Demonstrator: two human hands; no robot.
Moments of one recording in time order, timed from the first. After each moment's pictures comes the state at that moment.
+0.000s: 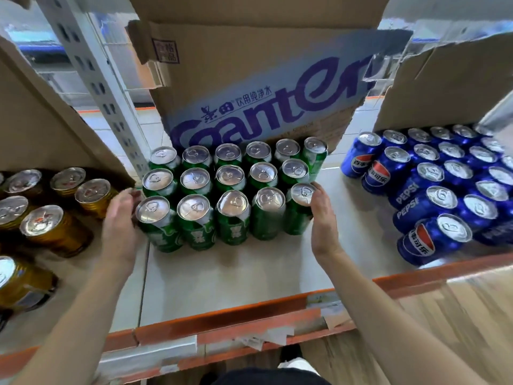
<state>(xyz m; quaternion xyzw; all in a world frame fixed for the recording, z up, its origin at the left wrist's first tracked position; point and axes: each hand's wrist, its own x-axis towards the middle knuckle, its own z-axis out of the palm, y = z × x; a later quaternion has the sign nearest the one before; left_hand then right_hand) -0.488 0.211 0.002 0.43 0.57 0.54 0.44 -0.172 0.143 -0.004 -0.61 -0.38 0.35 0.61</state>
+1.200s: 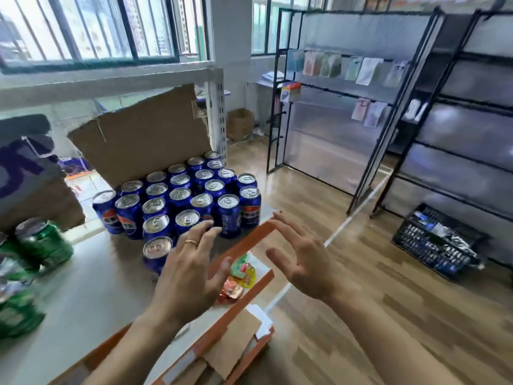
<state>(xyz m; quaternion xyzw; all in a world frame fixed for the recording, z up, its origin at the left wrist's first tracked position) -0.011 -0.022 0.071 0.93 0.24 0.22 0.17 0.169 -0.180 0.075 -0.79 -0.52 0.02 0.33</state>
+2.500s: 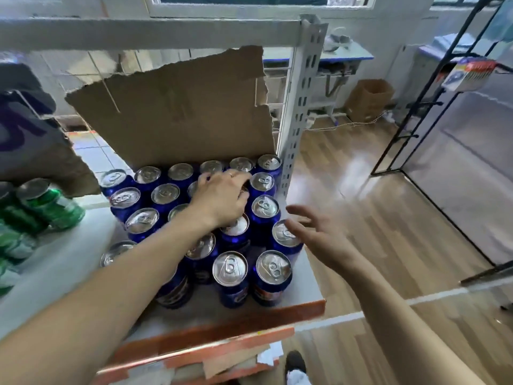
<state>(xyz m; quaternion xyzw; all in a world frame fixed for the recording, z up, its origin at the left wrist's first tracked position) 0.215 0.188 0.078 0.85 0.50 0.06 0.11 0.407 0.069 0.054 -0.67 -0.53 0.40 0.33</state>
